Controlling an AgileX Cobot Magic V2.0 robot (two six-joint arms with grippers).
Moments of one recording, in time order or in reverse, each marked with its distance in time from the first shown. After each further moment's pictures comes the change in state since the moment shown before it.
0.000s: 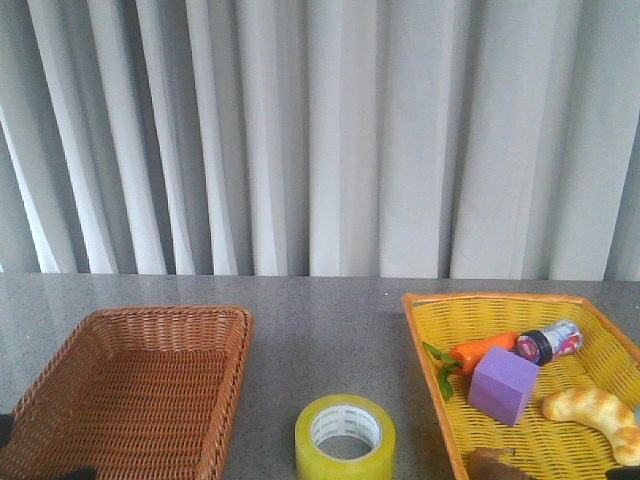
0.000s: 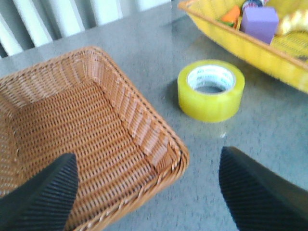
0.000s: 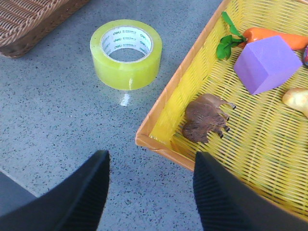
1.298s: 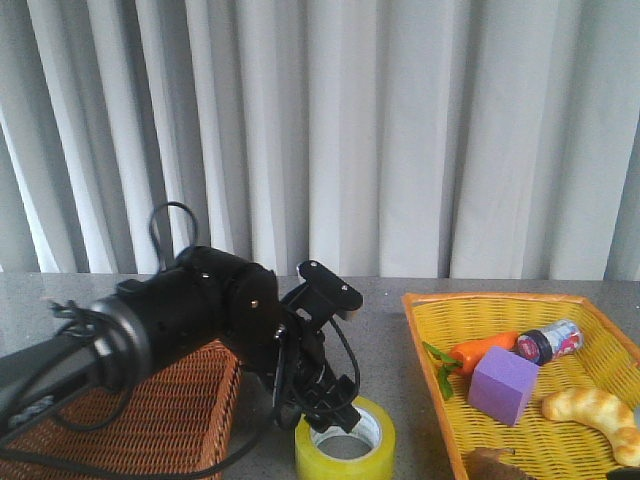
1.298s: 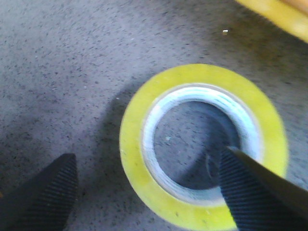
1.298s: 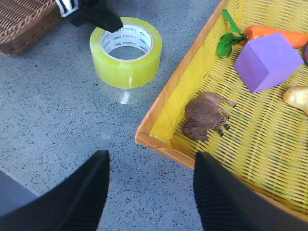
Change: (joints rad) left arm -0.179 1.244 -1.131 0.093 0.445 0.073; right arm 0.000 0.000 0.000 0.001 0.005 0.000
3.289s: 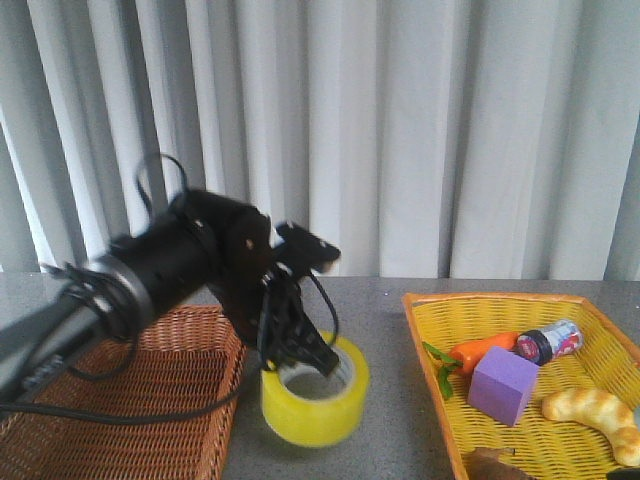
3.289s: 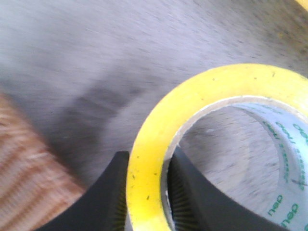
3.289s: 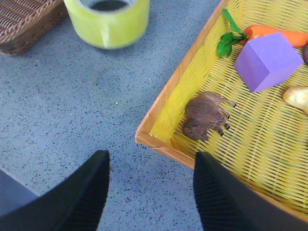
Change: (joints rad) left arm 0.048 0.066 -0.304 0.102 0.293 -0.100; right arm 0.000 0.000 0.000 0.000 0.001 0.000
